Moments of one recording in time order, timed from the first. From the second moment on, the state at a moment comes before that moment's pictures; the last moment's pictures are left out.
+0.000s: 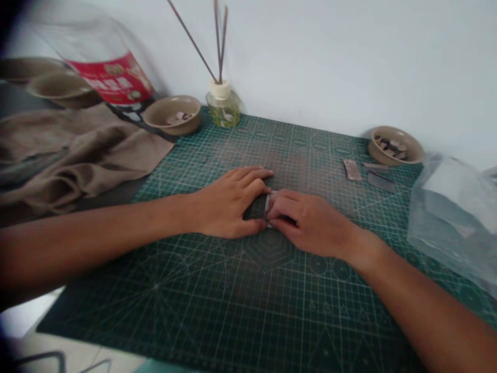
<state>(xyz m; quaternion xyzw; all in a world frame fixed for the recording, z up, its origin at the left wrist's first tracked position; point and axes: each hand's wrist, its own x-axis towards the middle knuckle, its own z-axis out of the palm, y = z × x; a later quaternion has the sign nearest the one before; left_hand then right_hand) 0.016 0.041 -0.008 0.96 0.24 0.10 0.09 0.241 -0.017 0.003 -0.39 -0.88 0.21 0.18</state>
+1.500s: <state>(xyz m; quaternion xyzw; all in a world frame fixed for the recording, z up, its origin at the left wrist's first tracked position) 0.010 0.041 -0.001 0.95 0.25 0.09 0.14 0.236 -0.025 0.000 -0.42 -0.87 0.15 0.20</state>
